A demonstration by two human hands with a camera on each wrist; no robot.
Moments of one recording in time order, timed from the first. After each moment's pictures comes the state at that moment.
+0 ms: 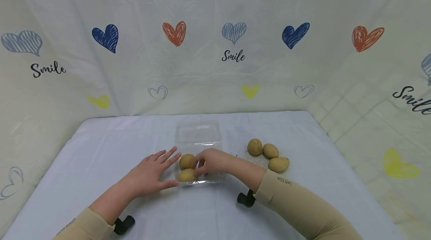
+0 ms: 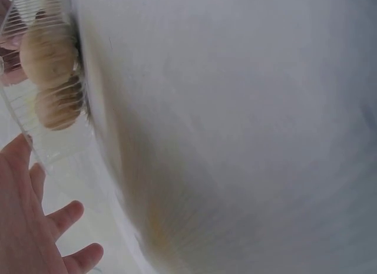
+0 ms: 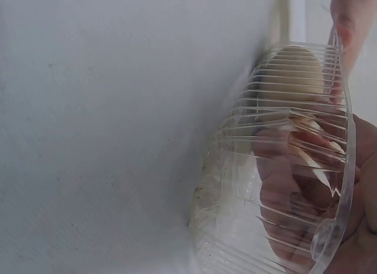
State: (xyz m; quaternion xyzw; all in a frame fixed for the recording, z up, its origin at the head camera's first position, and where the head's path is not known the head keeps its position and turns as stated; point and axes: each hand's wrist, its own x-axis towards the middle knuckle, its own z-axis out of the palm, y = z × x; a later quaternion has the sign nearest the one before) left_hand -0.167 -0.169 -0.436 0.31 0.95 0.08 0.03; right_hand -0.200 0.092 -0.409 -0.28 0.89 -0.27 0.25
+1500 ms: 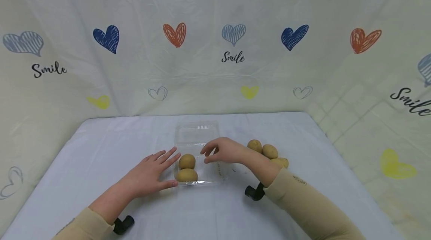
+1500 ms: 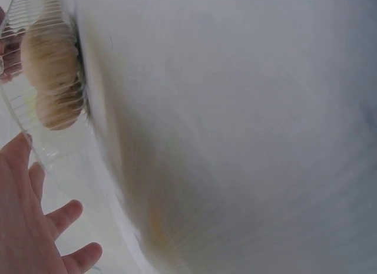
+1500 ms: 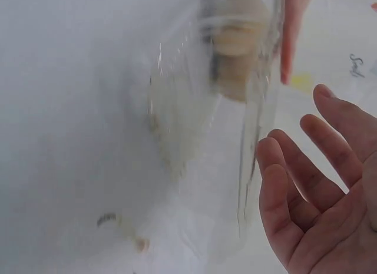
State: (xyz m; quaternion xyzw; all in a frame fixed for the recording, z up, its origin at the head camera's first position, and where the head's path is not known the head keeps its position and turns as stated) left_hand -0.165 -0.170 -0.435 0.31 0.95 0.09 0.03; right_hand -0.211 0.134 -0.384 -0.25 0.89 -0.32 0.21
